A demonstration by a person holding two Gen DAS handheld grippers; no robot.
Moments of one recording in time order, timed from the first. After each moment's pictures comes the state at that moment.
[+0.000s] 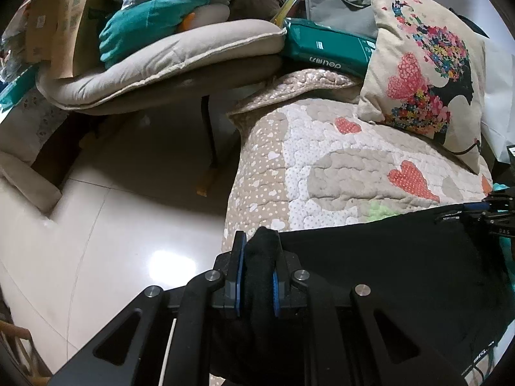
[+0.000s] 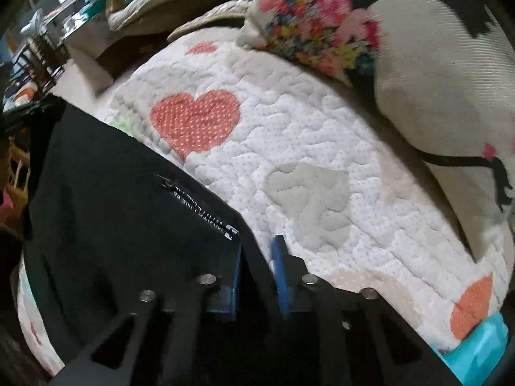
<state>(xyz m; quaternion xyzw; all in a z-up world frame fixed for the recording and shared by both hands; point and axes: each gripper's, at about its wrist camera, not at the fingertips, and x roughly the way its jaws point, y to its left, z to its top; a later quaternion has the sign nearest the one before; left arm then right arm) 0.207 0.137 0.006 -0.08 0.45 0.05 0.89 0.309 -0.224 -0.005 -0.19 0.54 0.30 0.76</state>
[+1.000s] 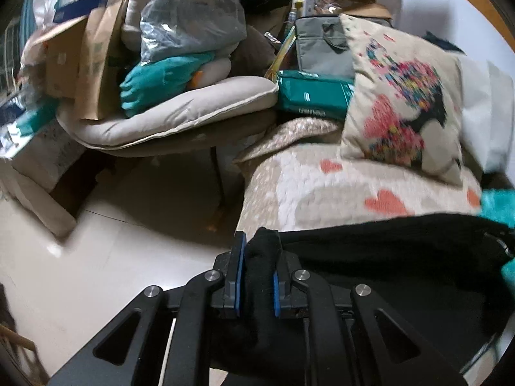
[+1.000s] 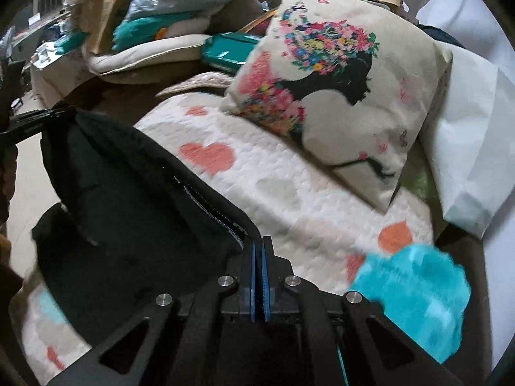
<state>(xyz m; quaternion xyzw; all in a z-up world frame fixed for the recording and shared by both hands) 0.146 0.122 0.058 -0.04 0.37 0.06 0.93 0.168 -0.225 0.109 -0.20 0.46 0.18 0.85</state>
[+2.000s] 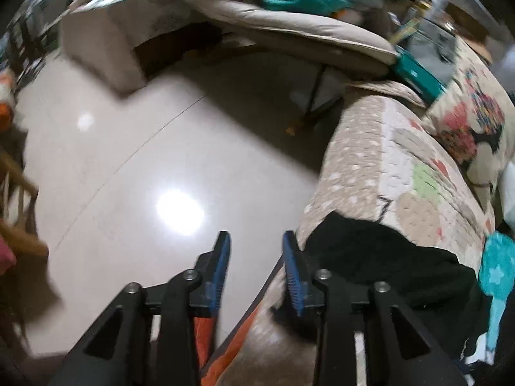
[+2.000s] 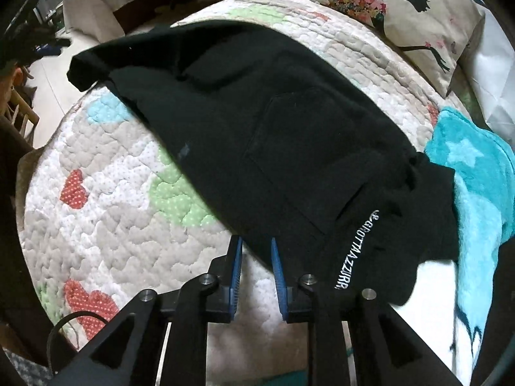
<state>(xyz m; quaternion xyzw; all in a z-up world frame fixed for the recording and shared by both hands) -0.010 0.193 0.004 -0.23 0.47 0.19 0.83 -0.025 -0.238 0.021 -0.24 0.56 0.23 0.76</state>
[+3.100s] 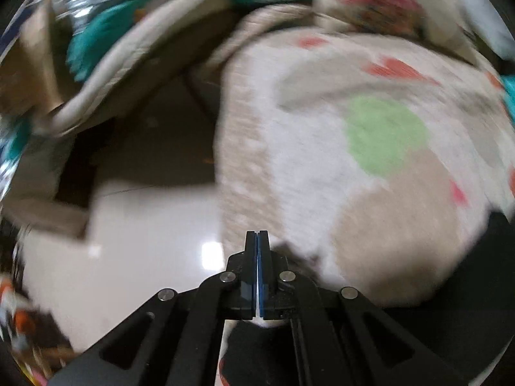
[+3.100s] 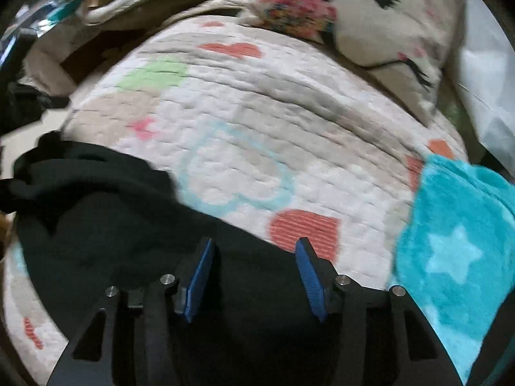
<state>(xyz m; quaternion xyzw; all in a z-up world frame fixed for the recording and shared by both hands) 0.169 0.077 -0.030 0.07 0.52 0.07 0.85 0.154 -0.253 0.005 -0.20 0.54 0.13 0.81</state>
